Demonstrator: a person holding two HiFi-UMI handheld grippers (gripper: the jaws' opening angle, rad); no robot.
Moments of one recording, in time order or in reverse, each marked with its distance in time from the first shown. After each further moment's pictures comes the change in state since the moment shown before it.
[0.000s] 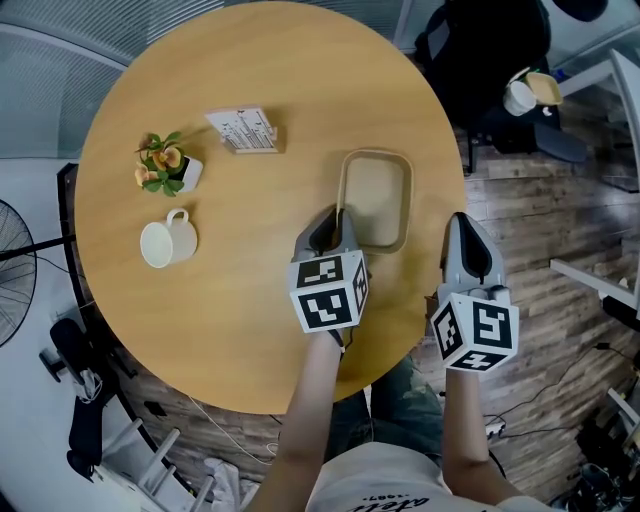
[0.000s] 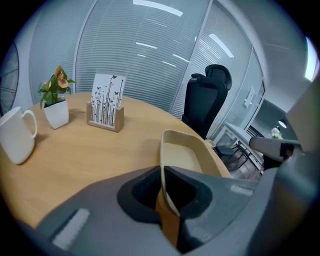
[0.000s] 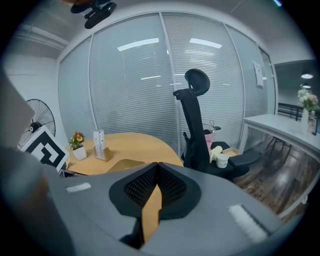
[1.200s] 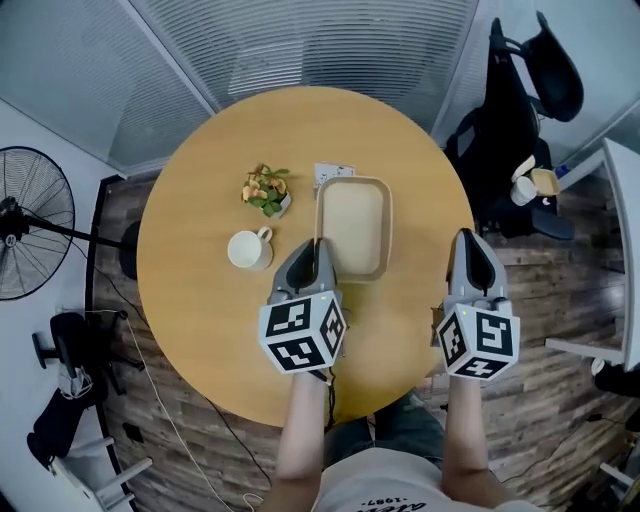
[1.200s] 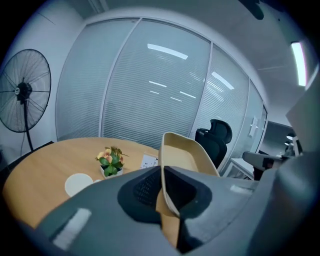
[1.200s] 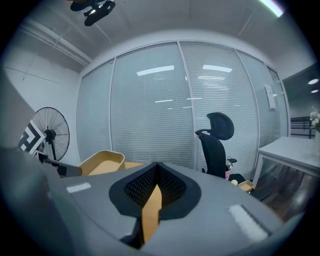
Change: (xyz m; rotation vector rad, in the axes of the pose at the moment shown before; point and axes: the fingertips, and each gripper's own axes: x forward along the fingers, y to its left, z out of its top) left arm -0.197 0.076 0.115 -0.057 -0.399 0.095; right arm -0.060 0.105 0.131 -0.100 -0.270 0.110
